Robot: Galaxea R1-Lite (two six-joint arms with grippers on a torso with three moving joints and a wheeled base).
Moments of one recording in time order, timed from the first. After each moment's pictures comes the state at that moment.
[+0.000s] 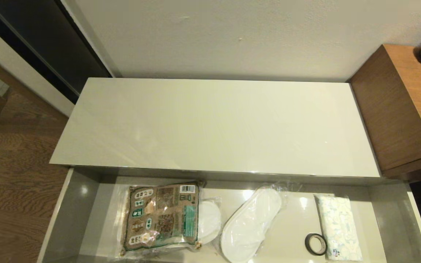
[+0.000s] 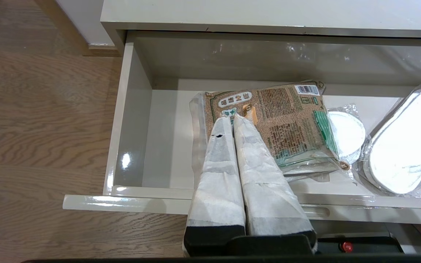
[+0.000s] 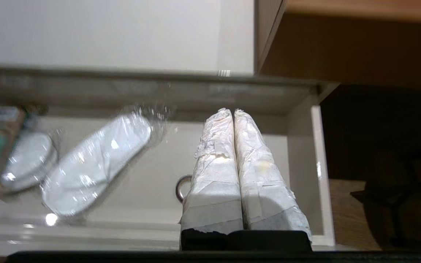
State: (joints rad) left arm 0.00 0.00 0.00 -0.01 -0.01 -0.01; right arm -0.02 0.02 -0.25 0.16 -0.04 -0.05
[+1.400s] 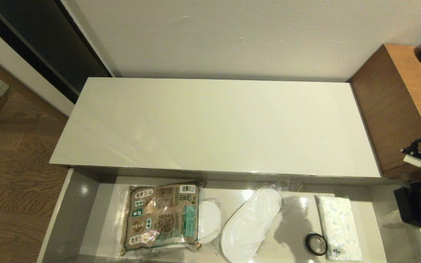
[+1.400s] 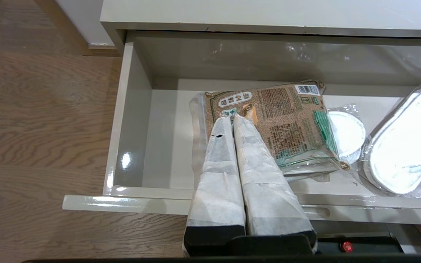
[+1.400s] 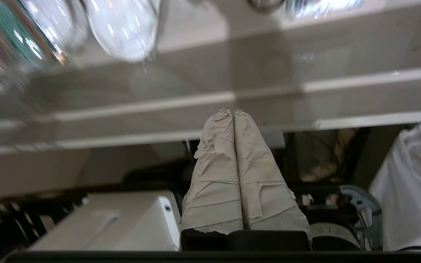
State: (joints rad) left arm 0.00 0.00 0.00 -0.01 -0.01 -0.01; right arm 0.19 1.36 -0.94 0.70 0.08 0.45
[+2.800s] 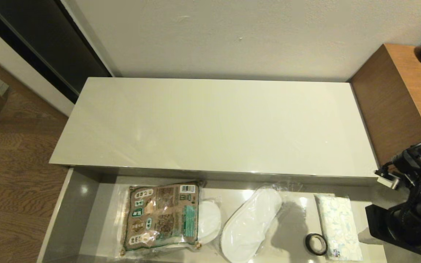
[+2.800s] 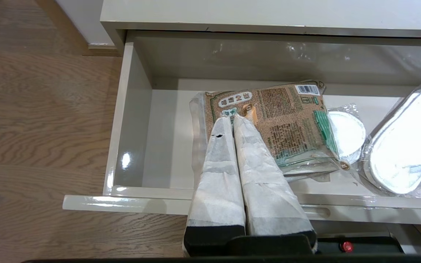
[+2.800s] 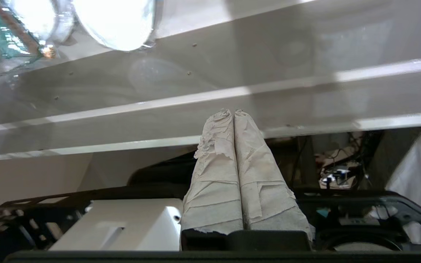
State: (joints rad) left arm 0.00 0.00 0.00 -0.01 -0.01 -0.01; right arm 0.25 1.44 -0.76 0.49 0.08 0.56
